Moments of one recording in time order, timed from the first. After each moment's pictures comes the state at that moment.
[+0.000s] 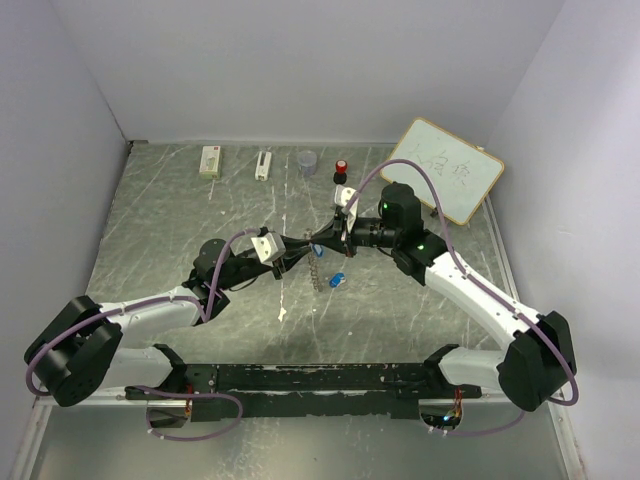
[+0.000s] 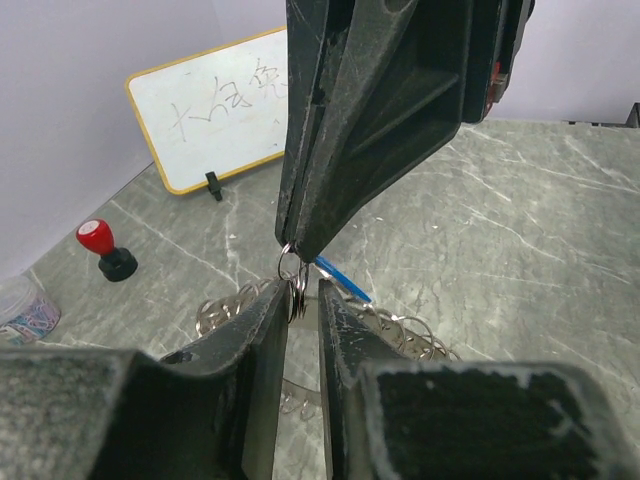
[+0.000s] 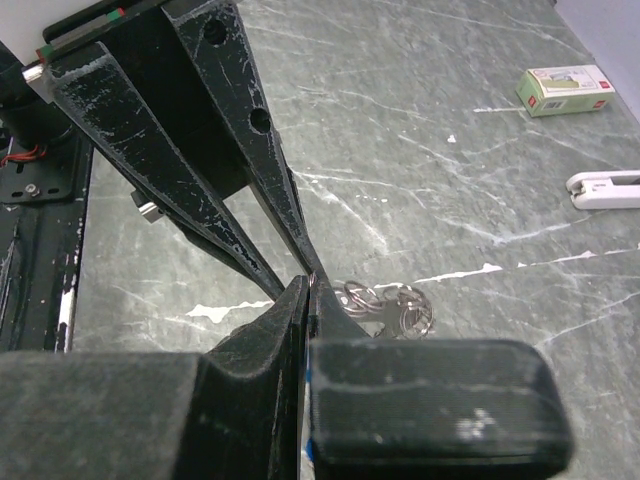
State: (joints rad) left arm -0.73 1.25 0.45 0.93 0.43 0.14; right arm 0.56 1.22 0.91 0.02 -0.80 -0.32
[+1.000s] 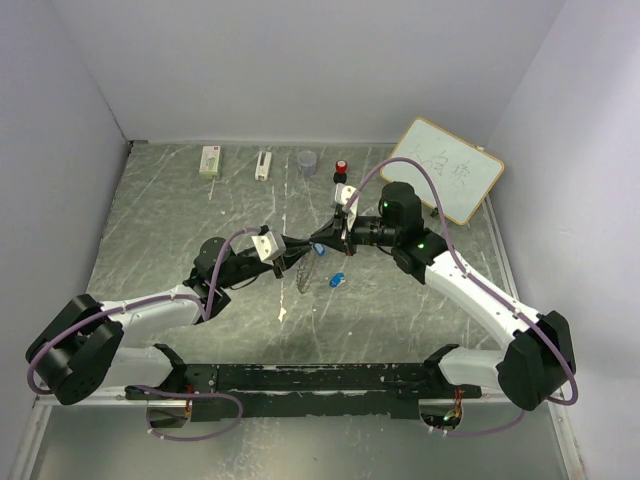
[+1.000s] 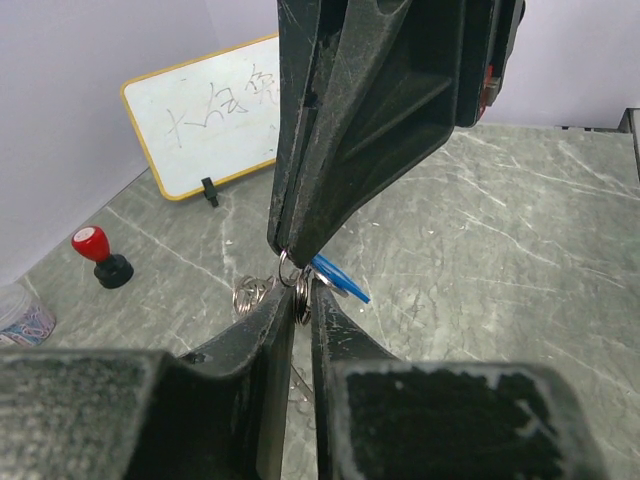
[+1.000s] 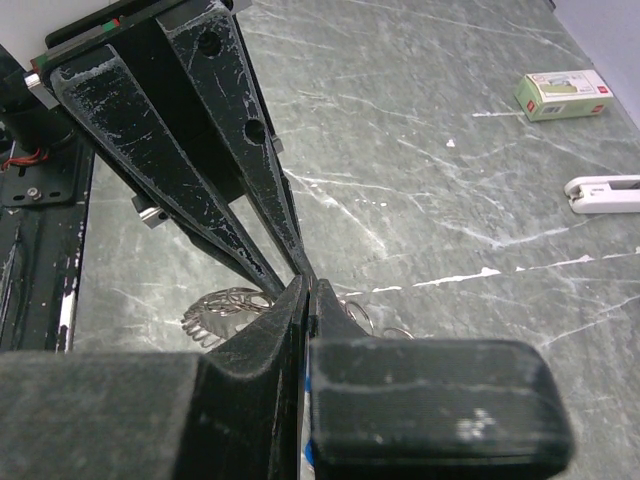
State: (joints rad) left arm -0.73 1.26 0.47 0.94 0.45 0.12; right arm 0.56 1.23 0.92 0.02 -0.80 -0.31
